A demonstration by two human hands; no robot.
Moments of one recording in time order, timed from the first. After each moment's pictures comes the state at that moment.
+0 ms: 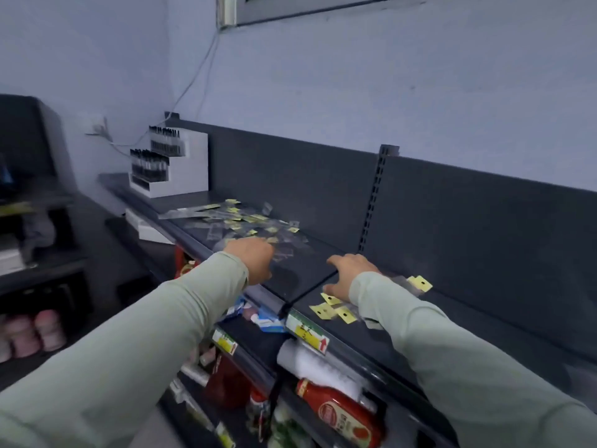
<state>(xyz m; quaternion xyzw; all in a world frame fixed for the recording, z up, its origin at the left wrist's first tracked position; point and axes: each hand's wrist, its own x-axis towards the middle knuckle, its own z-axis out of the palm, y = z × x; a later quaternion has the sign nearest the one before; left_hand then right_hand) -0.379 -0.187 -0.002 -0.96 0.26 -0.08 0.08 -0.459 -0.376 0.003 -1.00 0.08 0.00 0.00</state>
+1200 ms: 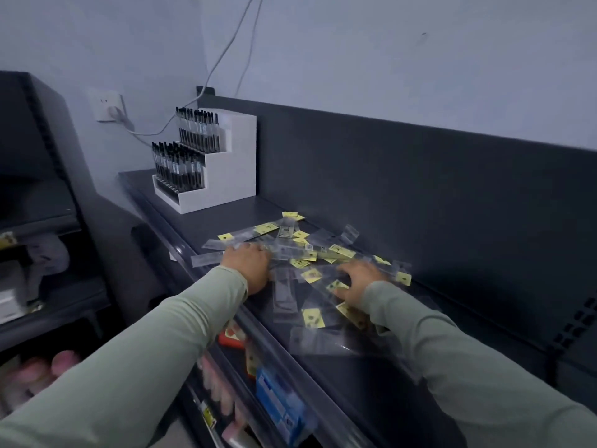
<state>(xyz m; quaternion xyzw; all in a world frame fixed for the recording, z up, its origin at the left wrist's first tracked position) -0.018 -0.061 -0.068 -0.98 0.17 -0.02 0.07 -0.076 -0.281 -0.066 -0.99 0.05 0.04 0.09</state>
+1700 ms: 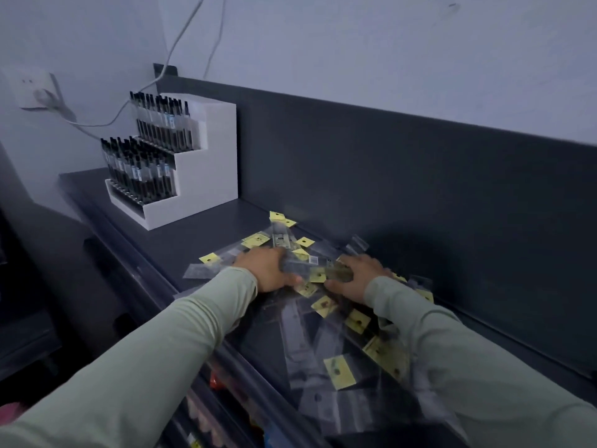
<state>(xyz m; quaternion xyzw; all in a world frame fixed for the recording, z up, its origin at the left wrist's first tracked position) 0.087 -0.080 -0.074 -0.96 0.23 0.08 -0.11 0.008 -0.277 -0.065 -0.99 0.11 0.08 0.07</state>
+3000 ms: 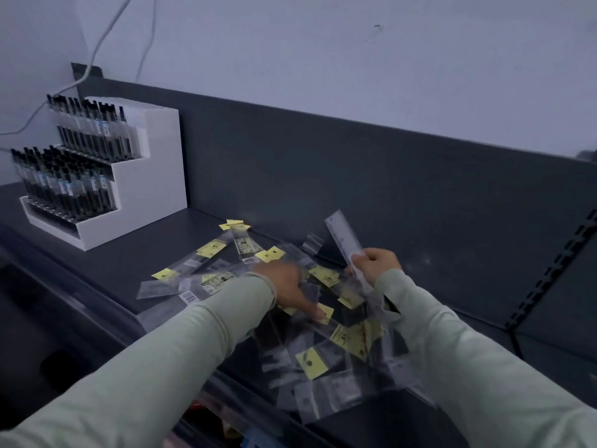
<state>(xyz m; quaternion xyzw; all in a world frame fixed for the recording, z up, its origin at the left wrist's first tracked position) 0.044 -0.144 -0.054 -0.91 0.38 0.14 -0.04 -0.040 -0.320 -0.055 -0.77 0.33 -0.17 0.52</state>
